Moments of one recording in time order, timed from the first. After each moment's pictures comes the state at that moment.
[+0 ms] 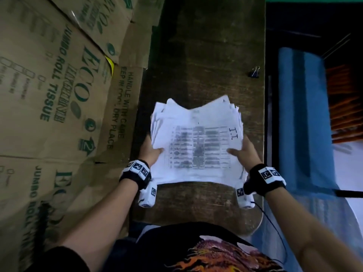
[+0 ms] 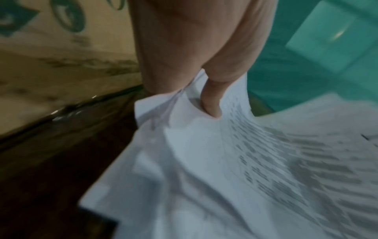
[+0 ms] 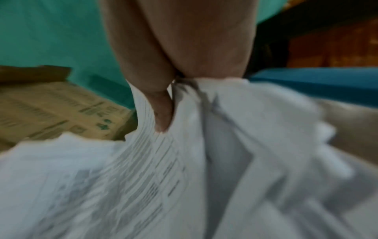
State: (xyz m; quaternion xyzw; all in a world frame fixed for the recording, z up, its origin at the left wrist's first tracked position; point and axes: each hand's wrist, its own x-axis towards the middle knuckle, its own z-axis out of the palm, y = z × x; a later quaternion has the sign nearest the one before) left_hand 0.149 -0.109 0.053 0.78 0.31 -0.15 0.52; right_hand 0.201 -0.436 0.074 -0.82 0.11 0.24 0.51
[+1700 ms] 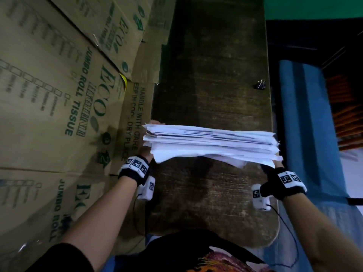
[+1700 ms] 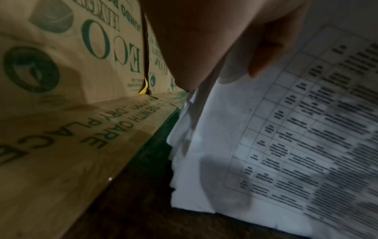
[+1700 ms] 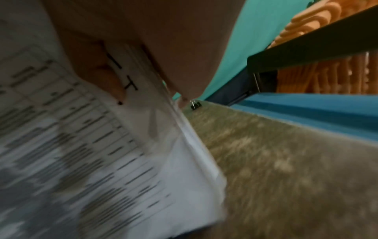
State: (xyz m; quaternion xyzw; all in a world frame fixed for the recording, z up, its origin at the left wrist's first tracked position) left_hand 0.162 -0.080 0.171 0.84 0.29 -0.25 0.39; right_hand 0.193 -0.438 0.114 -0.75 0.33 0.23 0.52
